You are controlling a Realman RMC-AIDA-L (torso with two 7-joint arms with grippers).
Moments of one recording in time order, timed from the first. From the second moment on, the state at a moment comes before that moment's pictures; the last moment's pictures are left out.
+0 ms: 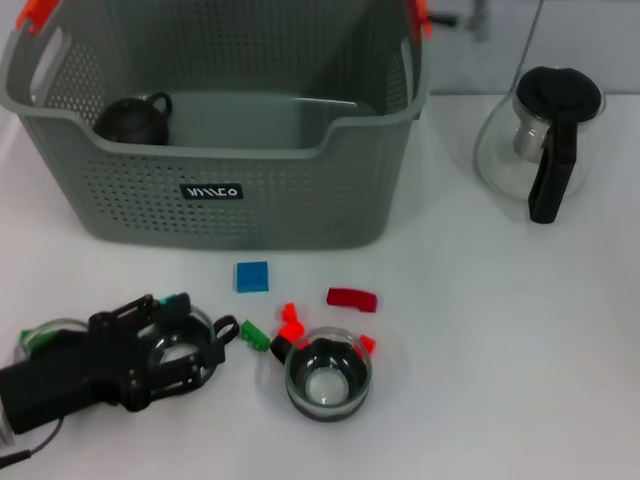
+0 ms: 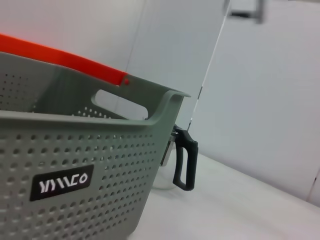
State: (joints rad) left arm -0.31 -2.14 0.26 0.54 2.18 1.72 -1.08; right arm 0.87 2.10 -1.35 -1.06 -1.81 -0.84 2.08
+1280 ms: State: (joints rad) left arm -0.26 -2.11 0.15 0.64 2.21 1.97 -0.99; right arm 0.75 2.11 -1.49 -1.32 -2.22 -1.76 2.00
